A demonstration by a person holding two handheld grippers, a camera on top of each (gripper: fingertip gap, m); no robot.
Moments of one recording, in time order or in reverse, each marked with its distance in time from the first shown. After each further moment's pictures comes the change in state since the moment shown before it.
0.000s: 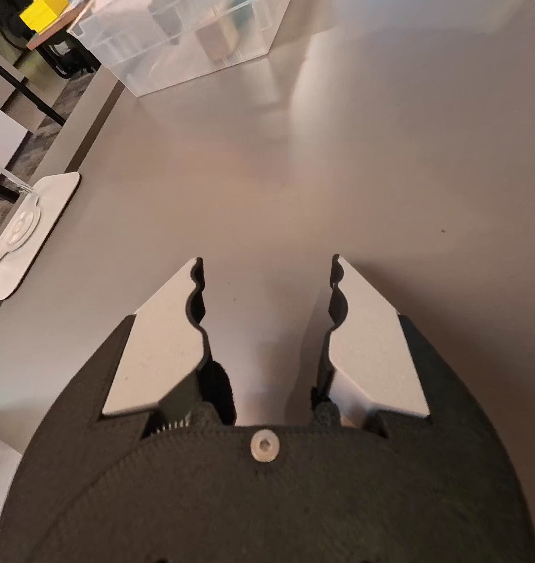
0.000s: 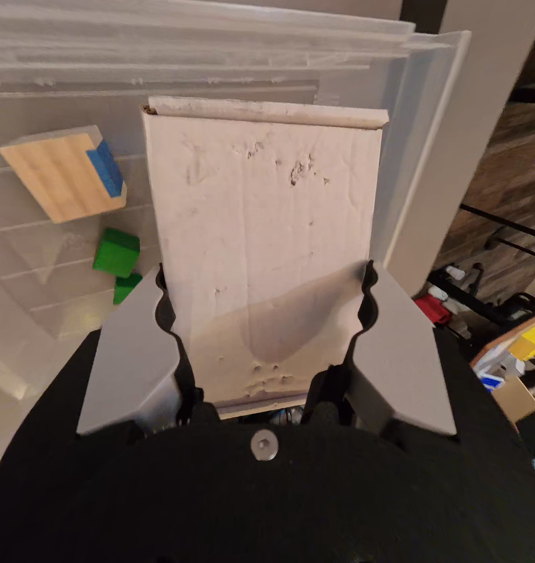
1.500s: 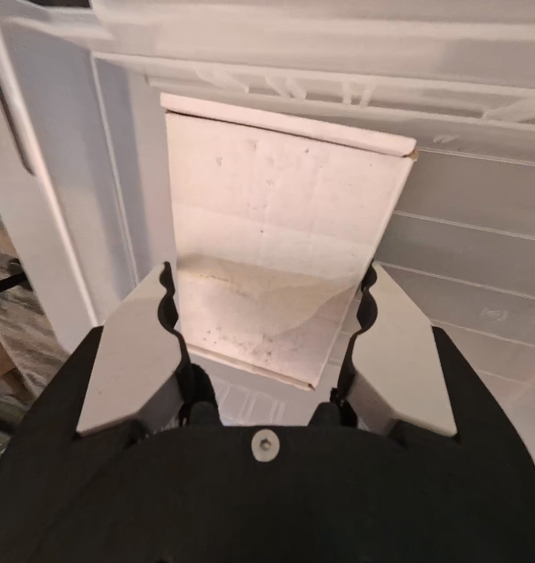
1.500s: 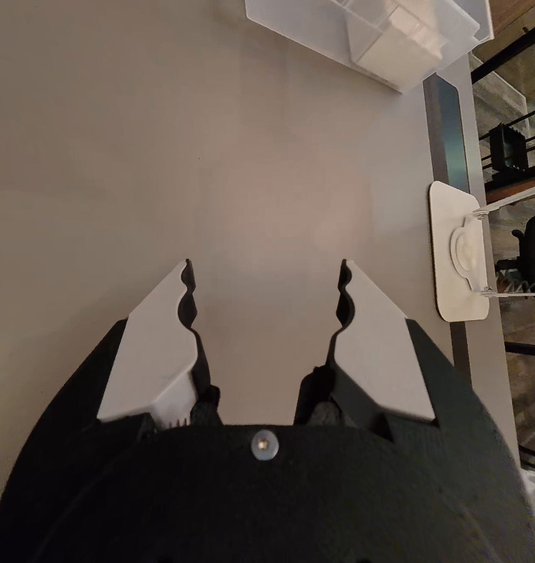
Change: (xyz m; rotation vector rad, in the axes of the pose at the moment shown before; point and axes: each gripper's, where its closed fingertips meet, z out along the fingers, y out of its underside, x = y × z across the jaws) left arm -0.322 0.224 -0.088 -0.905 0.135 -0.003; right arm -0.209 -0.293 -0.103 0.787 0.060 -0.045
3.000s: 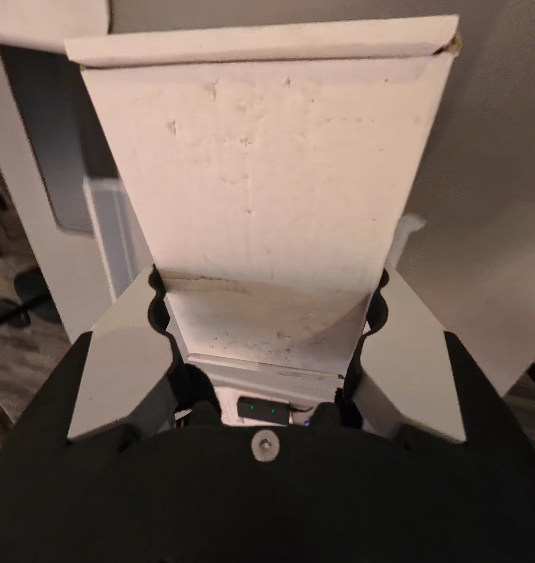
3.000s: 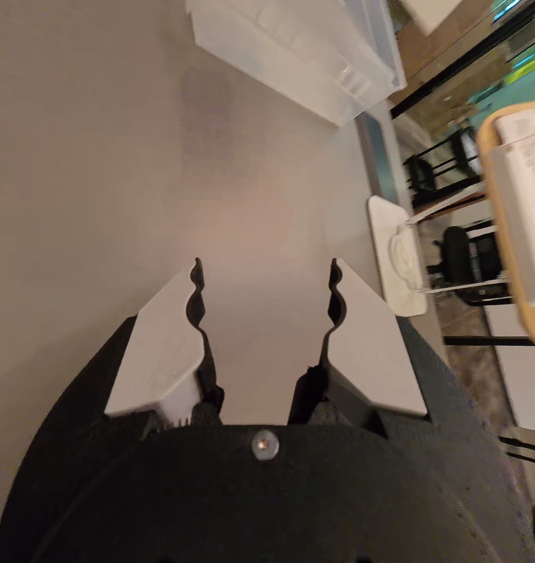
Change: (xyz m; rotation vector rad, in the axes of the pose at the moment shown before) left arm 0.079 -0.067 -0.144 0.066 0.104 0.066; right arm 0.022 -0.007 -0.007 0.085 0.206 -0.042
